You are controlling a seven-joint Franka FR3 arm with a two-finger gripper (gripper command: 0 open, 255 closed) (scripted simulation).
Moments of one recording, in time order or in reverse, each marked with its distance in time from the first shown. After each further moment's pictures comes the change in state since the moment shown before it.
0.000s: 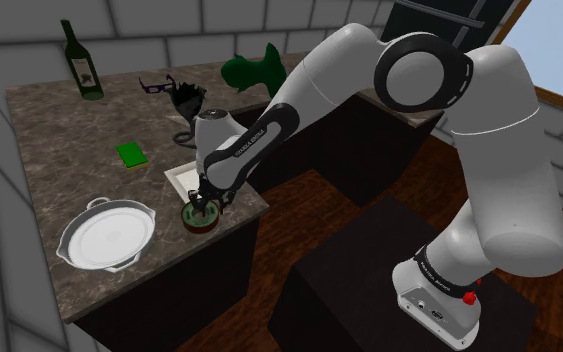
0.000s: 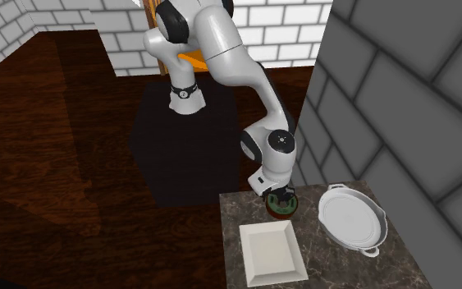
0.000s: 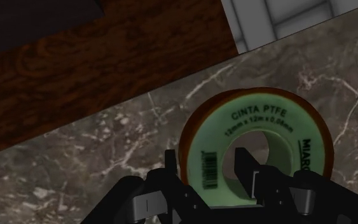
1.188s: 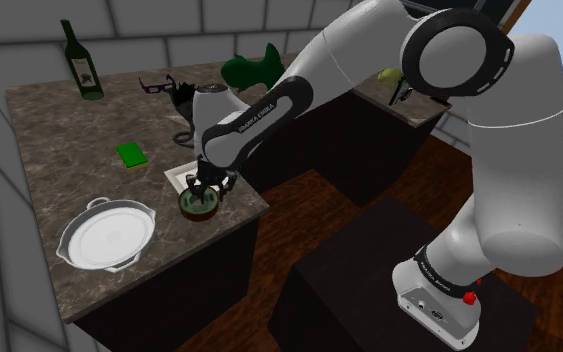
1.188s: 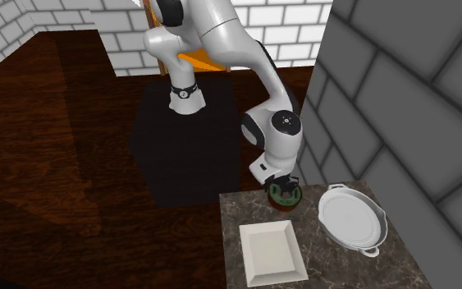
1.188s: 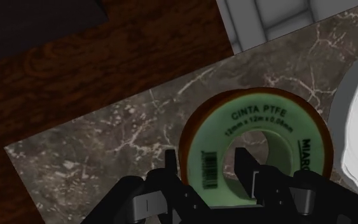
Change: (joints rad) arm -0.019 -0.133 0.023 -0.035 0.021 -0.097 -0.004
